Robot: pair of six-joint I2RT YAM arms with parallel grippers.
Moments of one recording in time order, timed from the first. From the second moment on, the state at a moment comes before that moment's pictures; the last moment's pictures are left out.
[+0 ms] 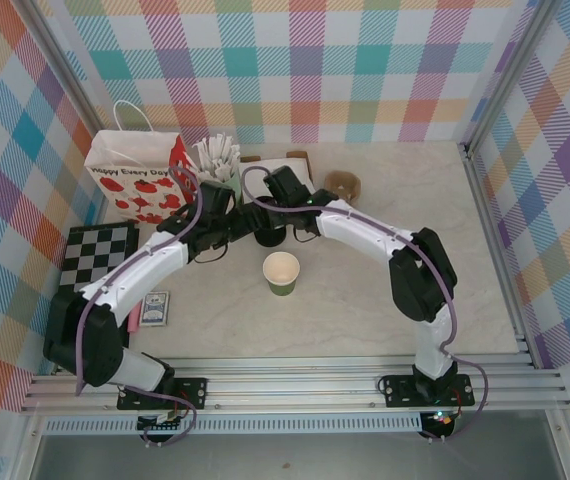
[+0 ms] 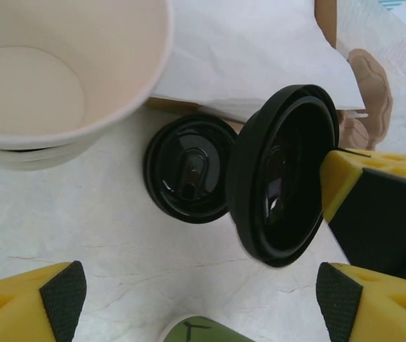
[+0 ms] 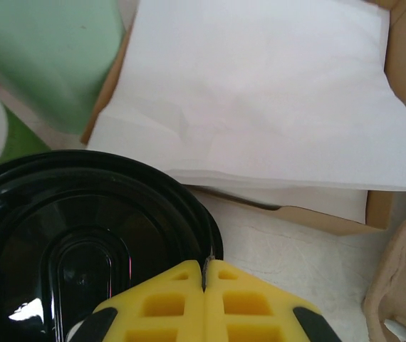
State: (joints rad) left arm -0.45 1.44 1.11 -0.47 0.02 -0.80; right arm 0.78 1.98 1.65 -0.49 0.26 0.25
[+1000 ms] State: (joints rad) left arm -0.46 1.60 1.19 -0.38 -0.02 -0.78; right arm 0.81 1.94 1.63 -0.49 0.31 0.41
